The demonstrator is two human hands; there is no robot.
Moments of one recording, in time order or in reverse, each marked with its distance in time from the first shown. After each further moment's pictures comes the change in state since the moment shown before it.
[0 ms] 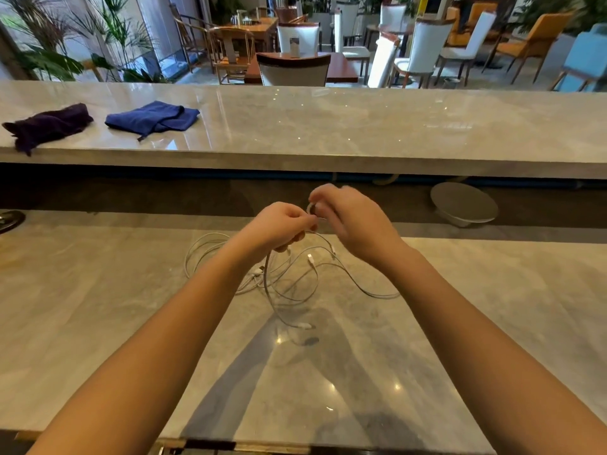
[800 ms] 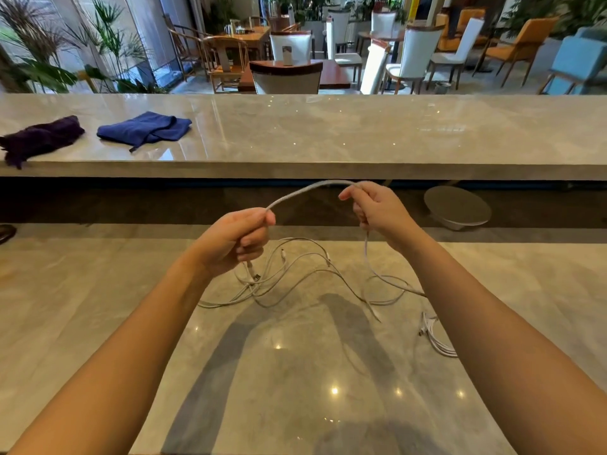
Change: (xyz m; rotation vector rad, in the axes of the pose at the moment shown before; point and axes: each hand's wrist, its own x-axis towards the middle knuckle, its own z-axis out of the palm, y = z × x) left_hand 0.002 -0.049 -0.041 -0.748 -0.394 0.312; right_hand 0.014 0.056 -0.015 0.679 -0.011 0.449
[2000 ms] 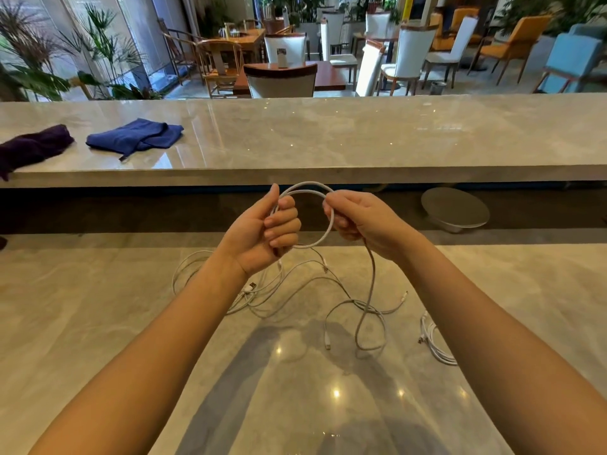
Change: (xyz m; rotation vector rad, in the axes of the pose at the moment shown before) left_hand 0.045 0.001 0.037 -0.670 -0.067 -0.080; right_hand -0.010 -0.022 0.002 0.295 -0.348 -0.017
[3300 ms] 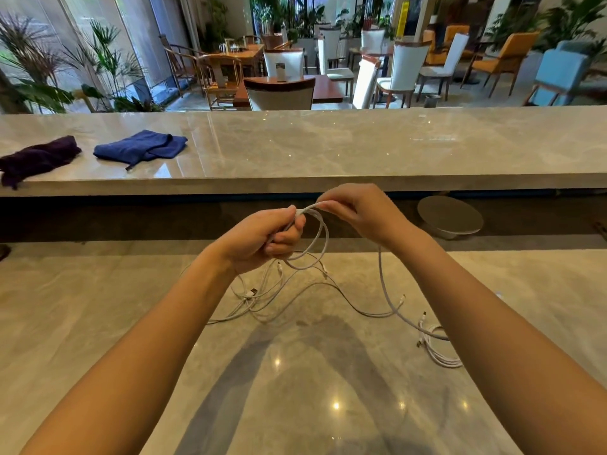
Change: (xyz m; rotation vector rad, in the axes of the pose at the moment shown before) left_hand -0.013 0.015 0.013 0.721 0.051 -0.077; right_hand 0.009 -0.011 -0.009 -0.952 0.193 -0.371
